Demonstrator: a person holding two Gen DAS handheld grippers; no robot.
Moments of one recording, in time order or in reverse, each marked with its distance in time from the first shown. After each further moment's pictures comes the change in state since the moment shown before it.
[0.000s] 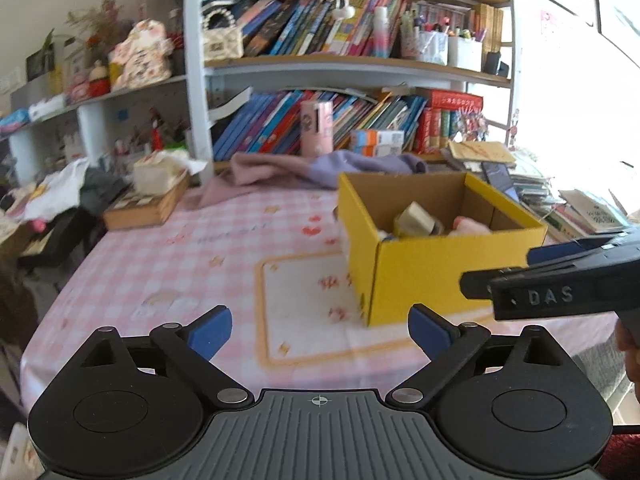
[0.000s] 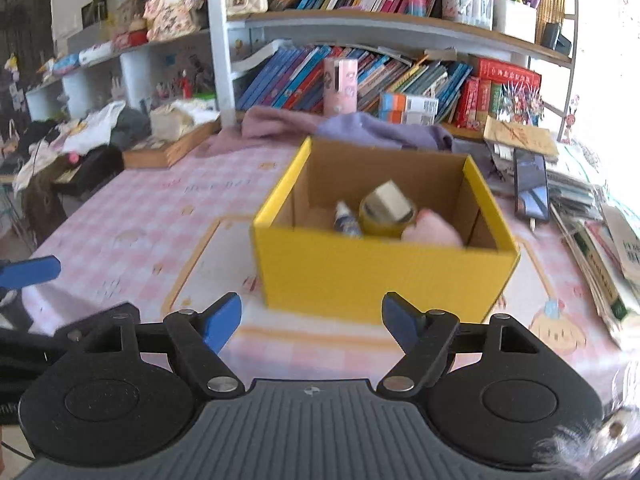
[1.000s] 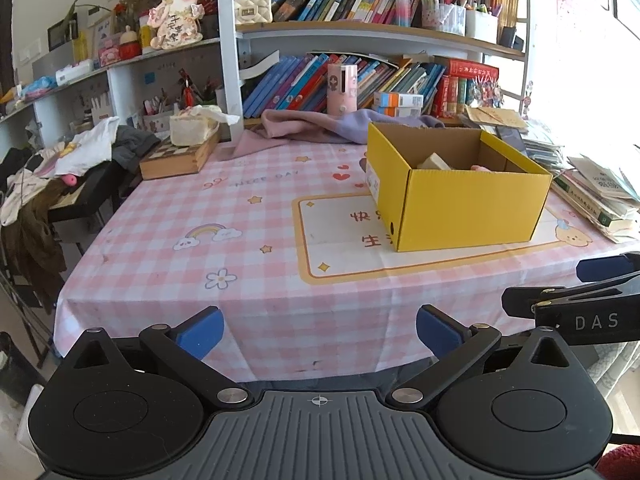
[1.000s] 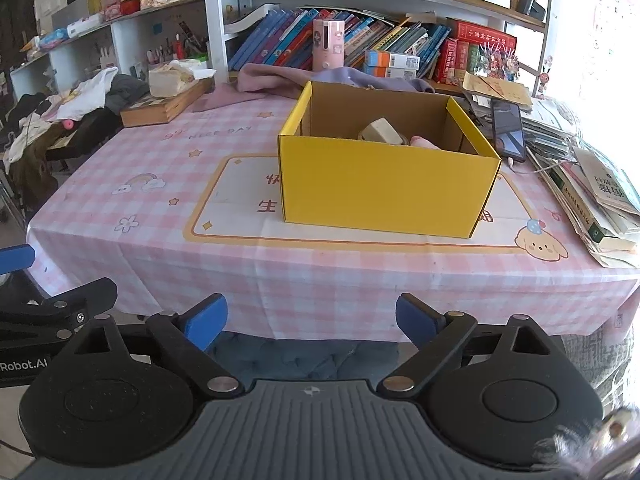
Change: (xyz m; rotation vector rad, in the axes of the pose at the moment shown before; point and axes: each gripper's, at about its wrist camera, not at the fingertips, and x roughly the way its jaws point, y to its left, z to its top) left arm -0.041 0.026 -0.041 -0.015 0.091 0.036; right arm -0.045 0.040 -0.059 0.040 0.090 -0.070
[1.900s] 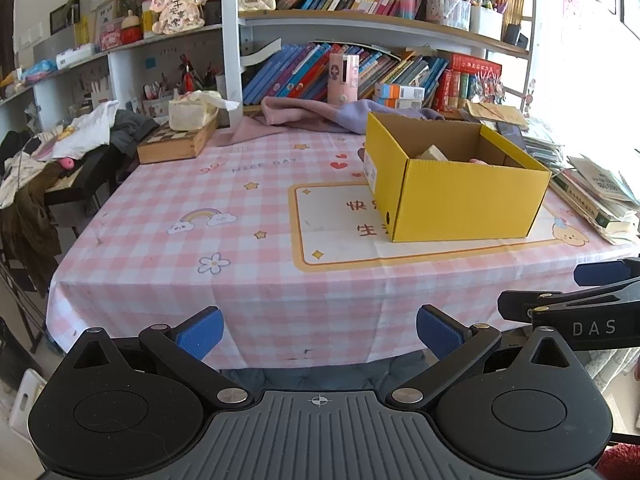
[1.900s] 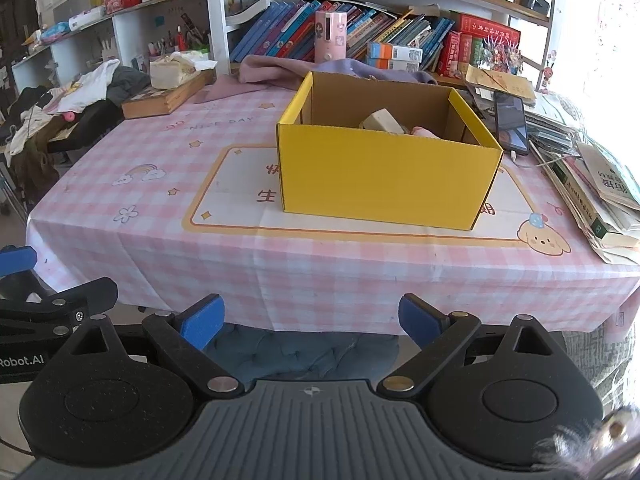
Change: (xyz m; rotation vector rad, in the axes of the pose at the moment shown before) left arm 0.003 -0.003 -0.004 -0.029 0.034 -0.011; right arm 0.004 -0.002 -0.002 -0.004 0.024 0.009
